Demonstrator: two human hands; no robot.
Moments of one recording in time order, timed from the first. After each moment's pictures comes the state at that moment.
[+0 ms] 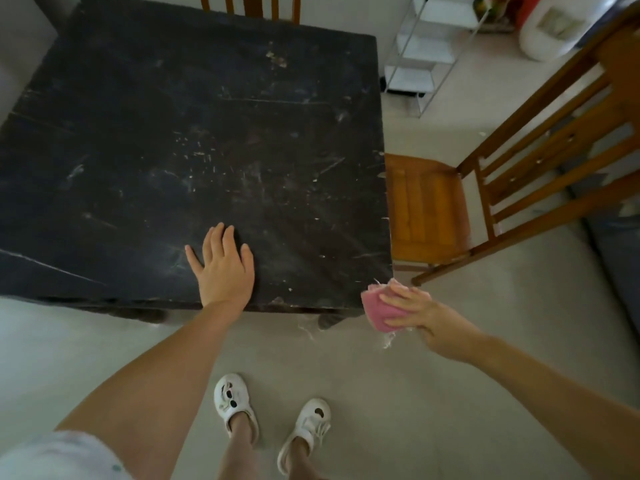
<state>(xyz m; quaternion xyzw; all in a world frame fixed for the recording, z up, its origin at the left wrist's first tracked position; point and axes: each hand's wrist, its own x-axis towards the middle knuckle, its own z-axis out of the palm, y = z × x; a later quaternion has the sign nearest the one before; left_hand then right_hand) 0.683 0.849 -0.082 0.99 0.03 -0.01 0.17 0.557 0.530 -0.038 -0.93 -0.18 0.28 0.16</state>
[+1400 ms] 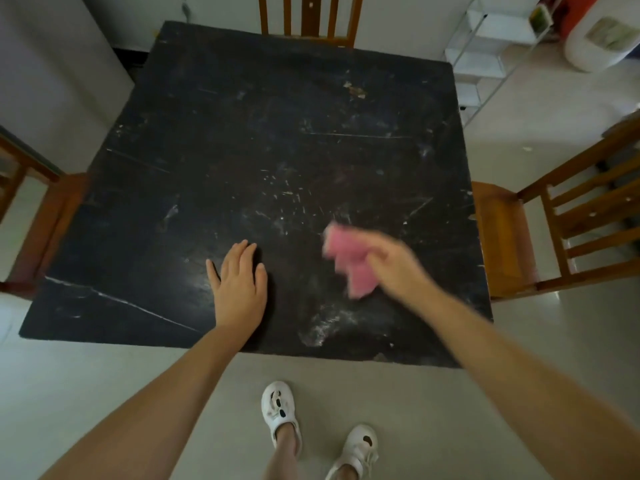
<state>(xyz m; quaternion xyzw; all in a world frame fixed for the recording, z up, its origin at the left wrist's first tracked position) 0.761 0.977 -0.074 0.97 0.00 -0.02 0.25 0.751 0.746 -0.015 -0.84 0.04 0.06 0.54</state>
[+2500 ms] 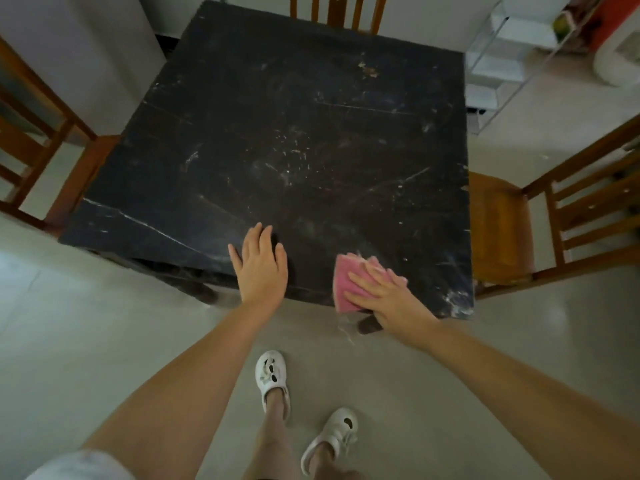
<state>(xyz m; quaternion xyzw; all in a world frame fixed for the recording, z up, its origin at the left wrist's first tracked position) 0.674 0.937 -0.076 0.97 0.07 0.01 0.24 0.616 0.700 -0.066 -0.94 -0.26 0.18 0.10</state>
